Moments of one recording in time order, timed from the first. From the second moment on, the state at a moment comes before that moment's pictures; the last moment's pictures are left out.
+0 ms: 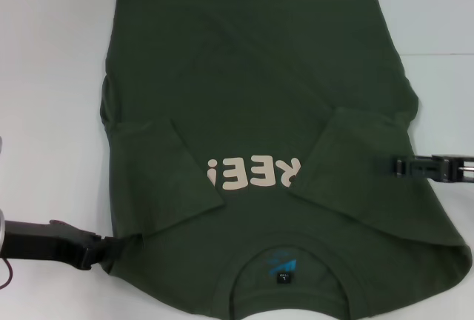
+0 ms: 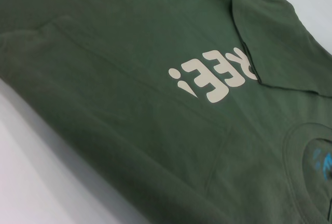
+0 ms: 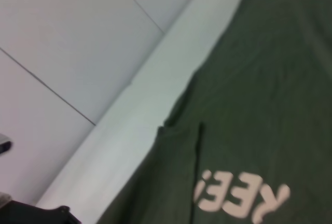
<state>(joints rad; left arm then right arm) -0.42 -2.16 0.69 1.06 2.45 1.60 -1.96 0.51 1.93 -0.73 -0.59 -1.96 -1.53 1.95</state>
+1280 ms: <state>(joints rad) -0.44 -2.16 0.68 1.05 2.44 1.59 -1.97 0.36 1.86 -0.65 -0.59 -2.19 -1.59 2.16</state>
